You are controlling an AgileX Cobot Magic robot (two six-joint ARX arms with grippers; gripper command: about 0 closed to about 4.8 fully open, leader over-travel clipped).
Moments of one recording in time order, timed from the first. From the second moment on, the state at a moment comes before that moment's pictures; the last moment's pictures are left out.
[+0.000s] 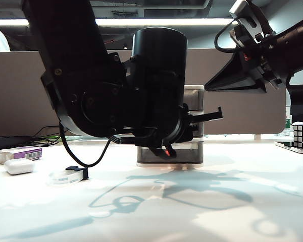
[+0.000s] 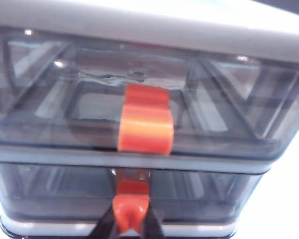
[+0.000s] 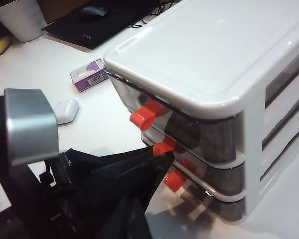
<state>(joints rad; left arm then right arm) -0.96 2.12 0.94 1.09 -0.81 -0.22 0.28 1.30 0.57 0.40 -0.54 0.08</state>
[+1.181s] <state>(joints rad) -0.96 2.12 0.94 1.09 -0.81 -0.22 0.31 1.59 0.83 0.43 -0.62 0.07</state>
